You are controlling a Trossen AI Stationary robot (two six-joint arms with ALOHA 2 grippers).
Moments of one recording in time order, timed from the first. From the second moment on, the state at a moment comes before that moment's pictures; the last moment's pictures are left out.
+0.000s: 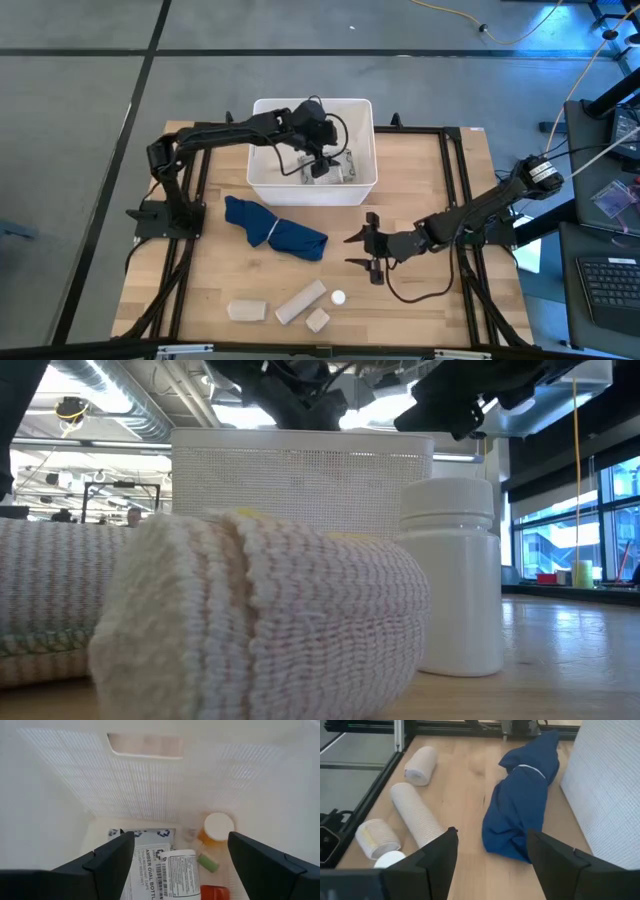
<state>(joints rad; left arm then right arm) 0.41 1.78 1.53 -0.48 0.20 0.17 0.45 1.42 0.78 0.14 0.37 0.20</state>
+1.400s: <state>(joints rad) 0.01 0.78 0.83 -0.18 0.01 -0.04 0.62 1.89 0.92 0.39 0.32 0.31</state>
